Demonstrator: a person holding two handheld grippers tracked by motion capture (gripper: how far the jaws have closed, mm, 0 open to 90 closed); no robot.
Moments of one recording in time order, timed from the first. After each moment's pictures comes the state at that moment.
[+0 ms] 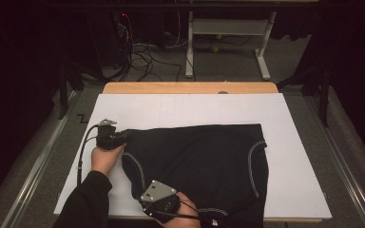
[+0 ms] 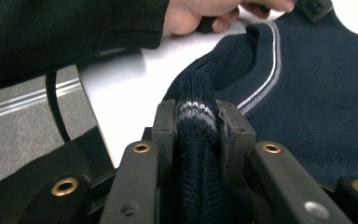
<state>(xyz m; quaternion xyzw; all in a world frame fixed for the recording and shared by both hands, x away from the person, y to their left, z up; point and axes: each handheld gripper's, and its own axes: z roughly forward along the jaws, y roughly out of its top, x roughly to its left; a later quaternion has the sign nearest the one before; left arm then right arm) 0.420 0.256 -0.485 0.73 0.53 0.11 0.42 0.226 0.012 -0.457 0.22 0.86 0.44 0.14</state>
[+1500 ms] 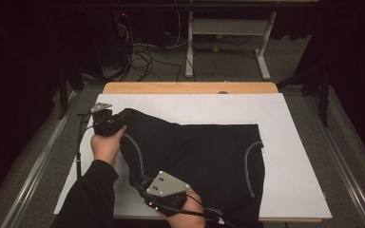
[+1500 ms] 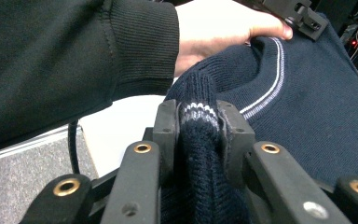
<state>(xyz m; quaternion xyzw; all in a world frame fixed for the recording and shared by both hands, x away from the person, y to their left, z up) 0.411 0.239 -0.411 0.66 0.54 0.19 0.48 0.226 -0.002 -0.406 0.20 0.82 0.51 0.17</state>
